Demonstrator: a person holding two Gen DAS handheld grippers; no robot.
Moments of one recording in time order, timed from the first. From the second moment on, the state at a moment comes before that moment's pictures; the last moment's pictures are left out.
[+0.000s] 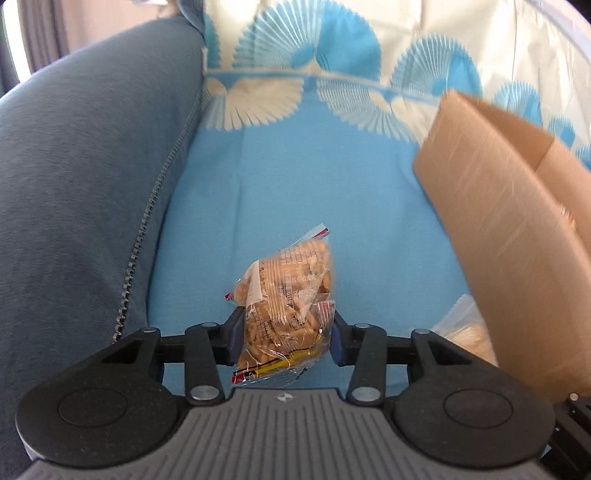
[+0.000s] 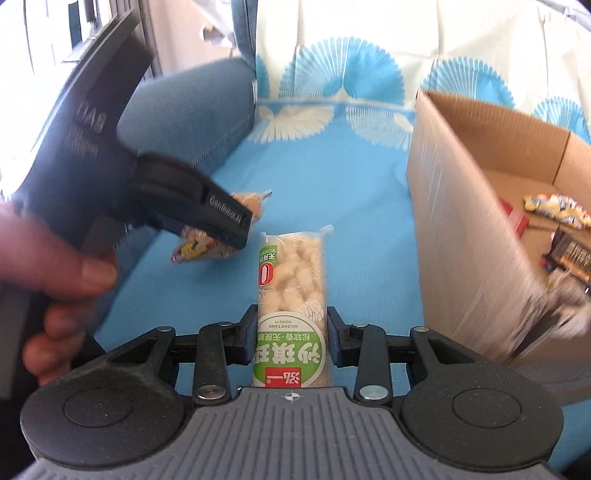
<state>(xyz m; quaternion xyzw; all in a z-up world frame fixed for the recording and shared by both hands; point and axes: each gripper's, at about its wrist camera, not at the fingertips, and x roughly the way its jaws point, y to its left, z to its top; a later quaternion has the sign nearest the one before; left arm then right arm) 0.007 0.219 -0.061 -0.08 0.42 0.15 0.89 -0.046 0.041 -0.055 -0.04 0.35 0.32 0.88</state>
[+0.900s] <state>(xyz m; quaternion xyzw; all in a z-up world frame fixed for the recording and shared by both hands) -0.035 0.209 -0.026 -0.11 0.32 0.14 0.93 0.033 -0.164 0.101 0.08 0.11 0.20 0.97</state>
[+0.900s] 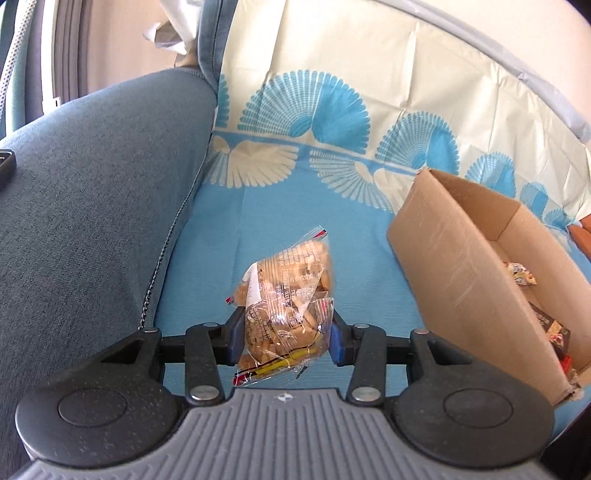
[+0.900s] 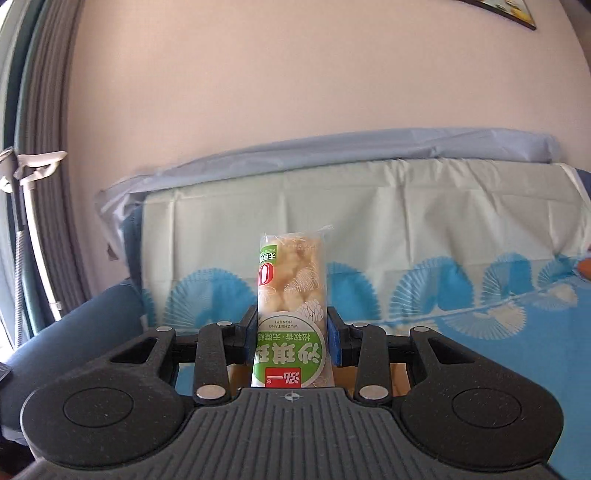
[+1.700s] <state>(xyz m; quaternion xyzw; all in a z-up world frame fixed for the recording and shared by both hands) -0.018 0.082 0.020 -0.11 0.29 0.12 0.94 0.079 -0.242 0.027 0.17 0.18 0.18 0.95</state>
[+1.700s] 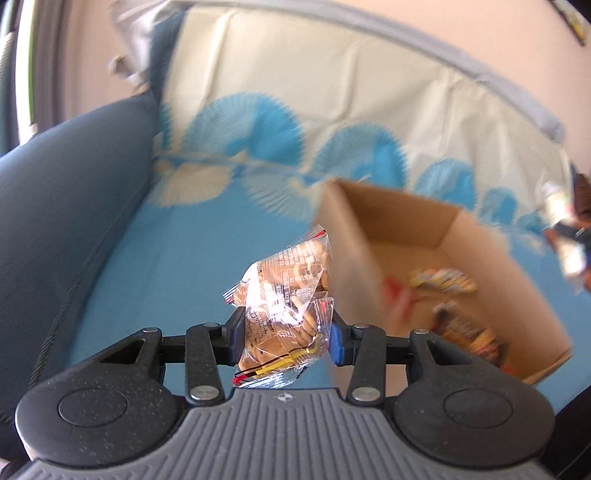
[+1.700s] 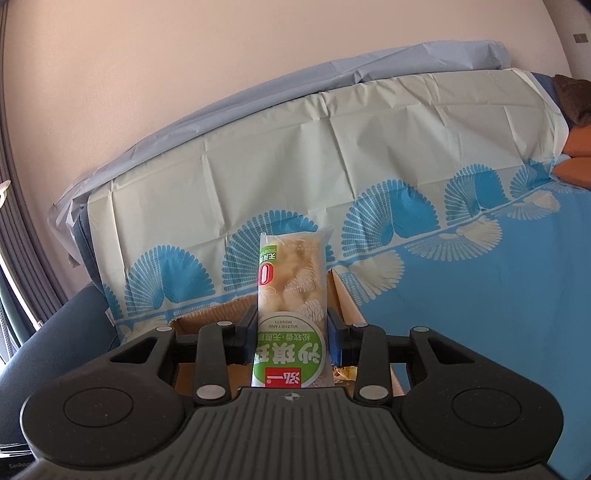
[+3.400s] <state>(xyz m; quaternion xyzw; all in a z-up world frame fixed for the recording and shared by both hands) -0.090 -0.037 0.004 -0.12 0.36 0.10 0.92 -0.035 -0.249 -0.015 0.11 0.28 0.12 0.95</state>
